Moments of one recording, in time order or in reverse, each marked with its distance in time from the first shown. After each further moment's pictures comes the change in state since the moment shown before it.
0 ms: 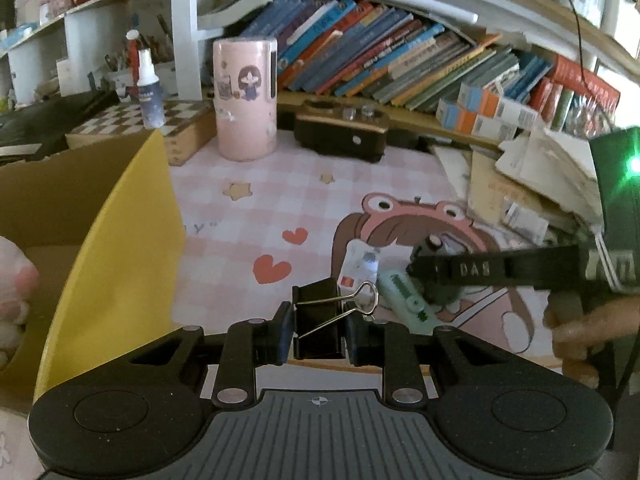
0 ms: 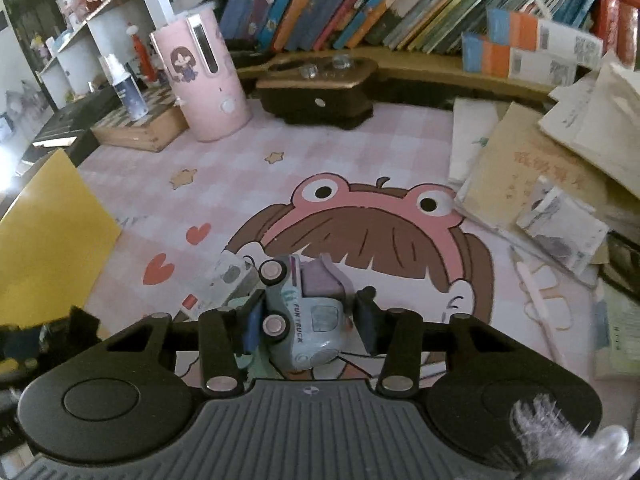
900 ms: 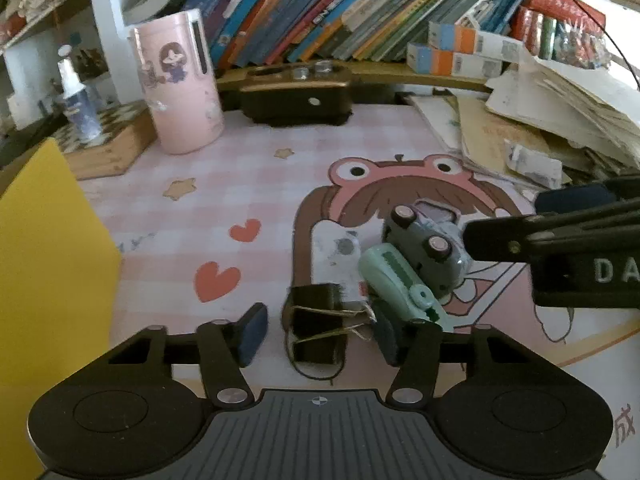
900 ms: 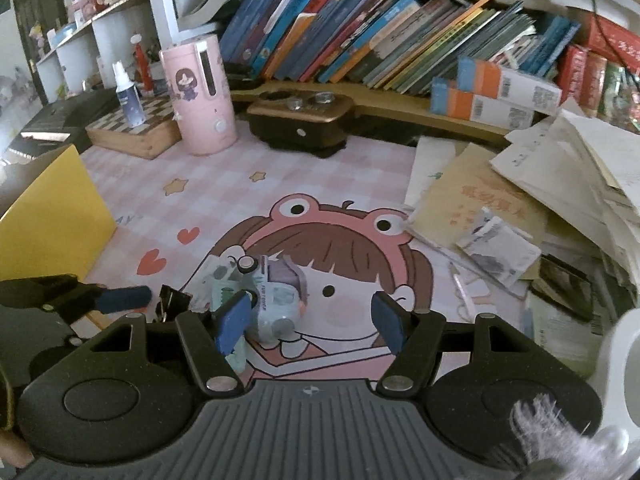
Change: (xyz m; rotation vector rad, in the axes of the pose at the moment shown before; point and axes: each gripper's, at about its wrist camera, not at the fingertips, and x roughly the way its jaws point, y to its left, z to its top) left arm 0.072 -0.035 -0.003 0.176 0.064 -0.005; right arm -0.039 0.007 -0.006 -0.080 -0.056 -0.097
